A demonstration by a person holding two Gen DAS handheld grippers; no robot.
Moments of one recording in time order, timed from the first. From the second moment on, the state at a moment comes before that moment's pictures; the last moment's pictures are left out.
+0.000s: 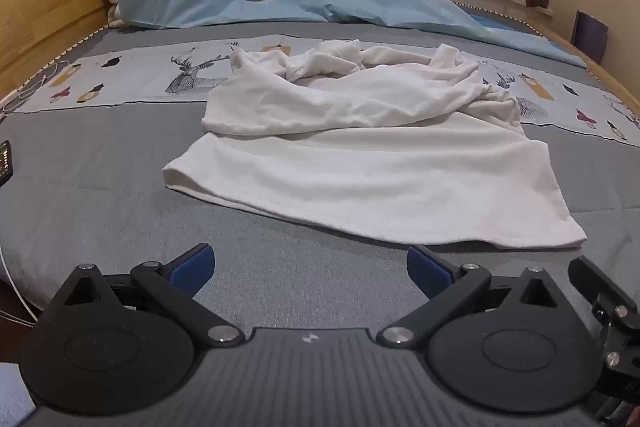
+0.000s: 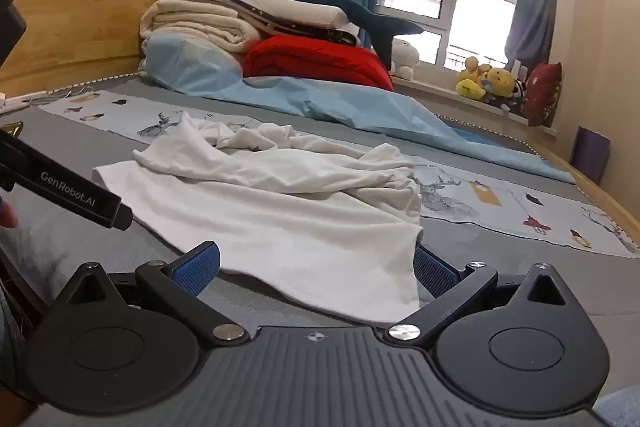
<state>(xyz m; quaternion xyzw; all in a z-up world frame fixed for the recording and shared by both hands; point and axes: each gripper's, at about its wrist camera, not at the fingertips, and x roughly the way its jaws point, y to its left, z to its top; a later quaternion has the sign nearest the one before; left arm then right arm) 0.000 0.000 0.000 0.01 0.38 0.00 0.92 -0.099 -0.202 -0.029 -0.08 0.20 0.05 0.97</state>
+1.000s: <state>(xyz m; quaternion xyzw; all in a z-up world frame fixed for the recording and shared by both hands) 0.004 -0.002 -0.003 0.02 0.38 0.00 0.92 -0.095 -0.200 -0.033 -0.10 0.21 0.06 0.97</state>
